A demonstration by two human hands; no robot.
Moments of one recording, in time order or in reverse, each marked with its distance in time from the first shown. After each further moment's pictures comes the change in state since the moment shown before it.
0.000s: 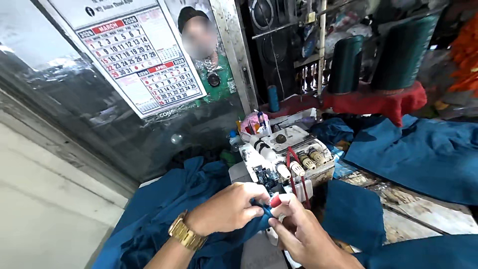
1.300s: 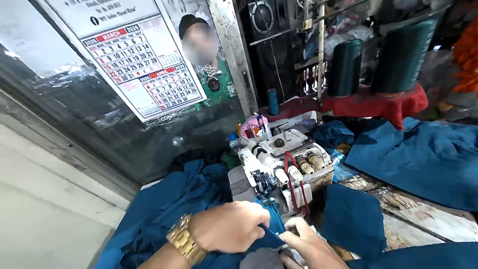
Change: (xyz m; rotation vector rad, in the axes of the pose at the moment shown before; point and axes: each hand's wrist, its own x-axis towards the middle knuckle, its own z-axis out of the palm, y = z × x) left_hand 0.002 0.023 0.000 0.291 -0.284 -0.032; right_hand -0.036 -0.018 -0.018 -0.397 -0.204 0.199
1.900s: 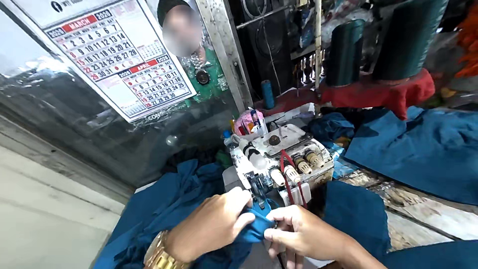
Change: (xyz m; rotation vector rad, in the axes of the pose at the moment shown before) left_hand 0.001 -0.028 0.020 0.097 0.378 -0.147; right_hand 0.062 0.025 -0.026 0.772 -0.458 0.069
